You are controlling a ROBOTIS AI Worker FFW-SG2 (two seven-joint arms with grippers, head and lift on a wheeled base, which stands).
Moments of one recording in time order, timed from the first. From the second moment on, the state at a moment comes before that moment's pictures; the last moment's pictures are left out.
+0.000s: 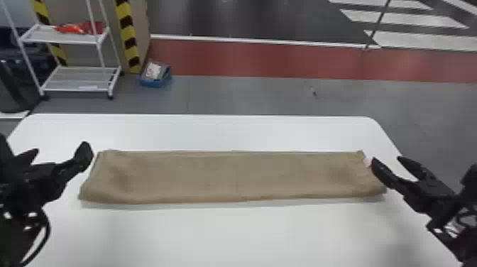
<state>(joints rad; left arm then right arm) 0.22 0.25 0.13 -1.95 0.39 0.43 0.14 0.10 -0.32 -0.43 -1.43 -0.35 0.11 0.62</state>
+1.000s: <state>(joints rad) 0.28 0.28 0.22 -1.95 0.62 0.55 0.13 0.26 -0.23 -0.38 -1.74 -0.41 0.05 0.64</state>
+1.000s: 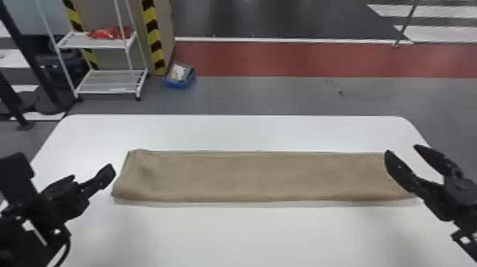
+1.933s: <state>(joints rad) 0.39 0.25 0.06 -2.06 0.43 0.35 0.18 0.35 -0.16 -0.24 -2.00 -0.27 0.33 0.52</state>
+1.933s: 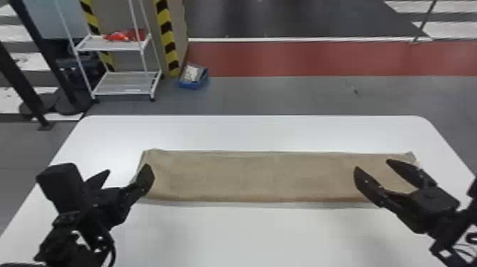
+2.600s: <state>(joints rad) 0.48 0.25 -0.17 -2.08 0.18 -0.07 0.35 0.48 -0.09 -0.06 -2.06 -0.18 0.07 0.35</state>
